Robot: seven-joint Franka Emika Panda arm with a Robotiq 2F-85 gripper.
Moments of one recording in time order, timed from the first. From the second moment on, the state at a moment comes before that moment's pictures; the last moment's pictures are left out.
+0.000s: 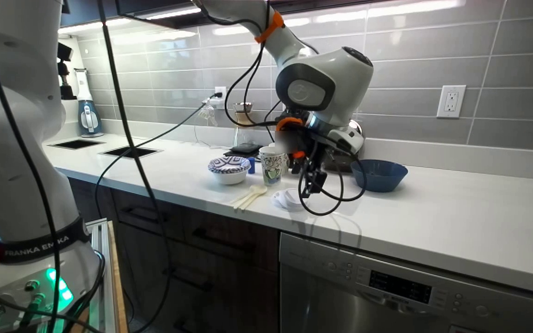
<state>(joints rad) -0.25 0.33 -0.08 -2.05 0.50 2.16 -0.29</state>
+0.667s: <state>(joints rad) -0.23 0.34 -0.05 -2.15 0.50 2.33 -0.32</state>
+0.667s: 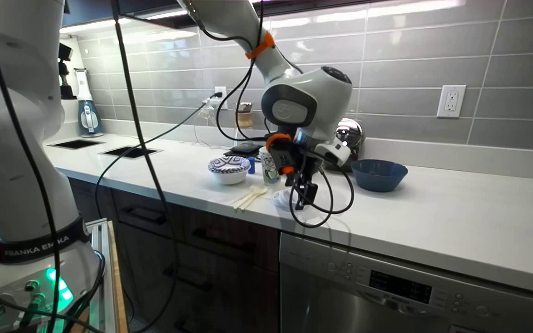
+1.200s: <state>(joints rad) -0.21 0.35 -0.01 -2.16 0.50 2.41 -0.32</state>
